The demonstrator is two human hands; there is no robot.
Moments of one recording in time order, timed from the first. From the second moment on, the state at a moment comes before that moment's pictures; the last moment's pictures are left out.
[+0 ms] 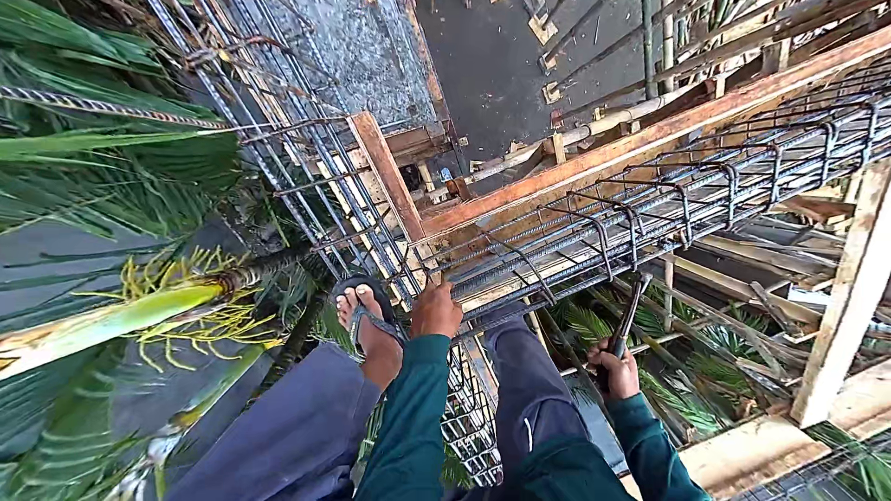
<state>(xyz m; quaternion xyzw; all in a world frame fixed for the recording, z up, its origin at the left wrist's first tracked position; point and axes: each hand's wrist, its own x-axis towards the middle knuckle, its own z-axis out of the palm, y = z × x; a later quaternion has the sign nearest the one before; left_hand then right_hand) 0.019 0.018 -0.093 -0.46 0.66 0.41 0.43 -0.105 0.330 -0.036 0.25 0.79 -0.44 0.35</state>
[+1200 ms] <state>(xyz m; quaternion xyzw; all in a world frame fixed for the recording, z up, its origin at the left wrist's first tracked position) 0.018 0.018 -0.132 -0.41 0.69 0.35 0.48 -0.090 0.285 -0.178 0.40 0.49 -0.66 0.39</state>
